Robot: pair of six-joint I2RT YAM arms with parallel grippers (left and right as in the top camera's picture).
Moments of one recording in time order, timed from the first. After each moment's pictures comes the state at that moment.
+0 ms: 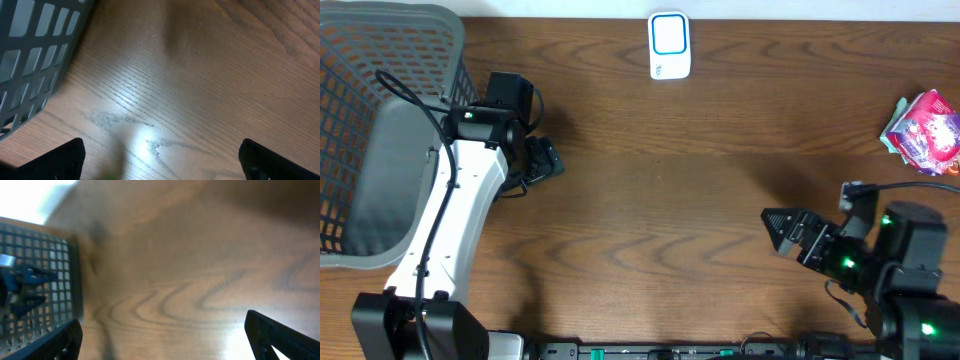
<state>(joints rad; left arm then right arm) -0.11 1.56 1.34 -1.21 -0.11 -0.57 -0.07 0.71 0.88 -1.05 -0.51 0.51</state>
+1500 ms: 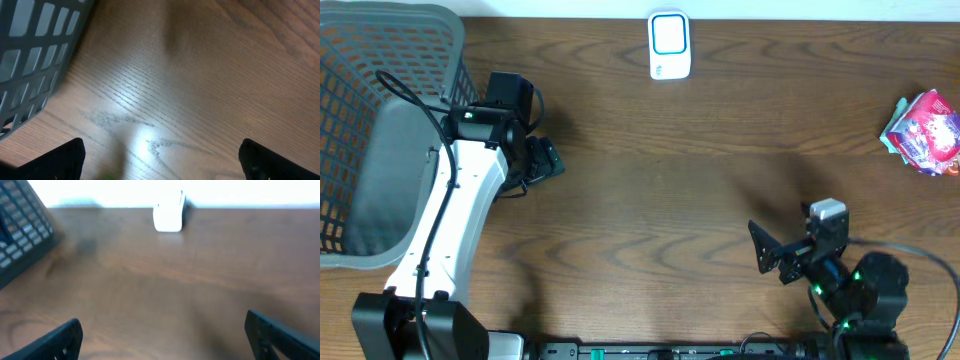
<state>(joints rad) -0.11 1.56 1.34 -1.21 -0.11 -0.57 -0.04 0.28 0.34 -0.40 -0.47 0.01</state>
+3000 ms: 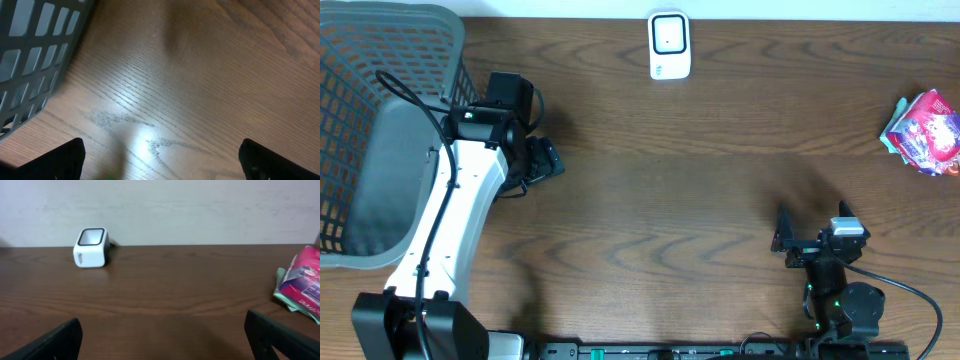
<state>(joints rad) -0.11 1.56 1.34 -1.21 -0.11 -0.57 -0.03 0.01 0.01 -0.07 -0.08 0.01</state>
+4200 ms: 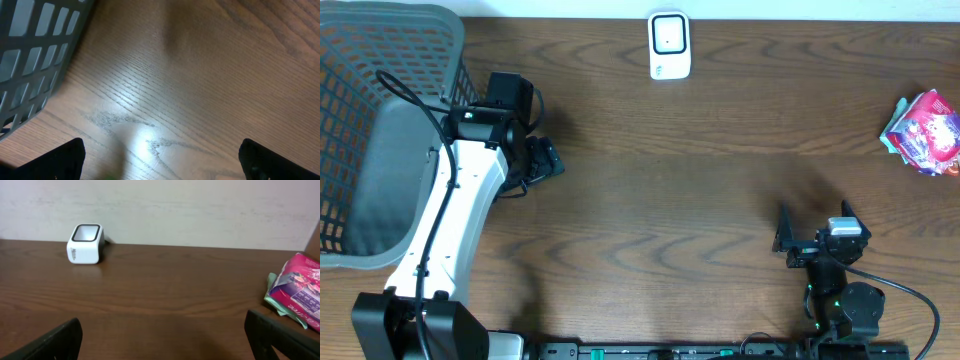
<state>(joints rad) -0.11 1.56 1.34 -1.21 -0.11 -0.57 -0.03 0.01 0.01 -0.07 -0.06 -0.05</state>
